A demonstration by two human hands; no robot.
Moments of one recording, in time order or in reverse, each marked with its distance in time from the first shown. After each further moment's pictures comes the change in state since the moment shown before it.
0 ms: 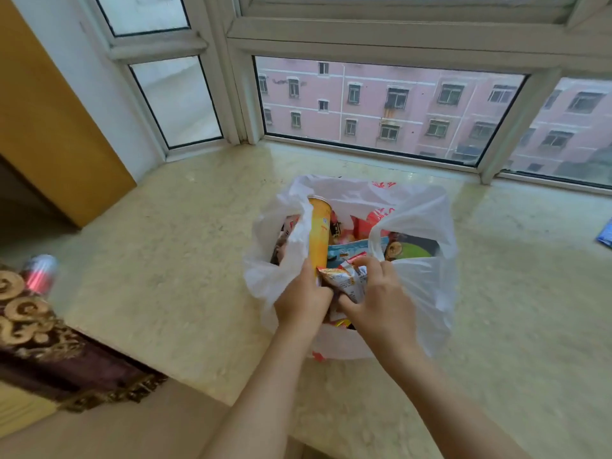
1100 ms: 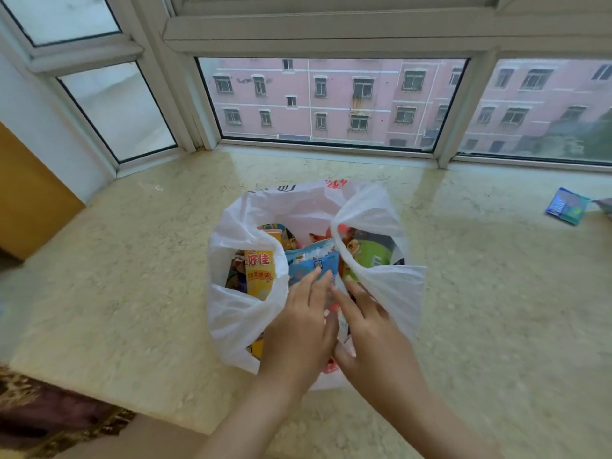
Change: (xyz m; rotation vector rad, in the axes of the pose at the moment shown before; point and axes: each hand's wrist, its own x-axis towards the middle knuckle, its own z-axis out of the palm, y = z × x) left_hand -0.049 0.028 0.018 0.298 0.056 0.607; right_hand -0.042 0.041 -0.033 -0.121 0.032 -0.211
